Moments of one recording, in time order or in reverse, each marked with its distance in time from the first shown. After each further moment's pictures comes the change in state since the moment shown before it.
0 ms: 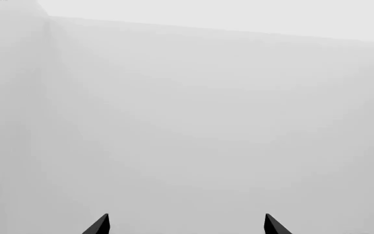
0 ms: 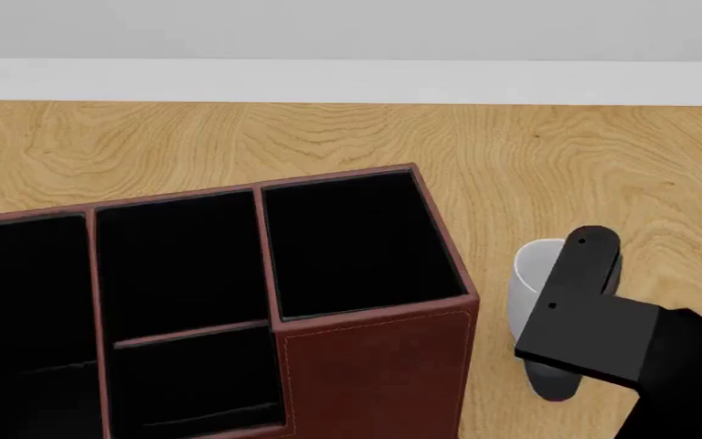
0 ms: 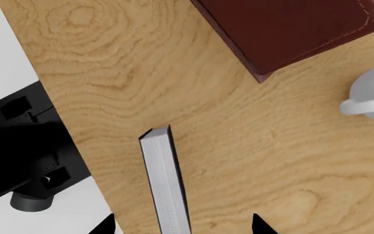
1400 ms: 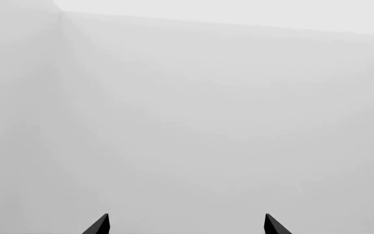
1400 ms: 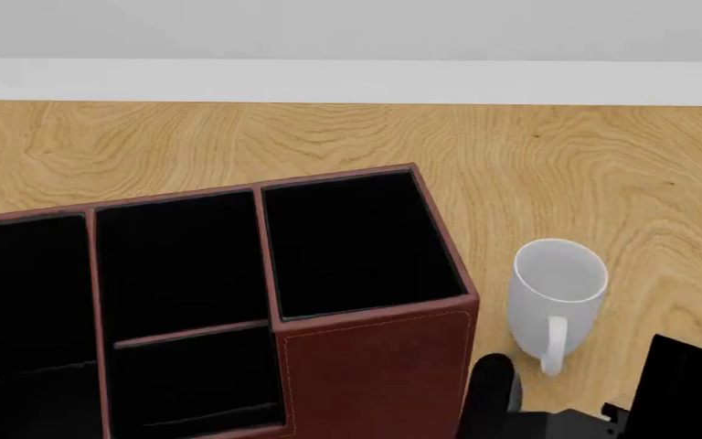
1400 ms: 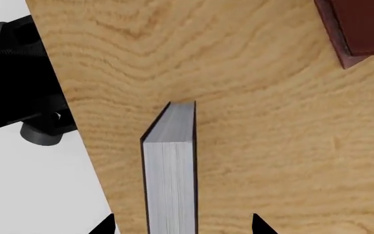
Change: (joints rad) left arm 0.059 -0.028 -0.022 -0.011 -0.022 0.047 -0.023; right arm -0.212 -0.140 -0.278 0.081 -0.237 -0.247 -0.044
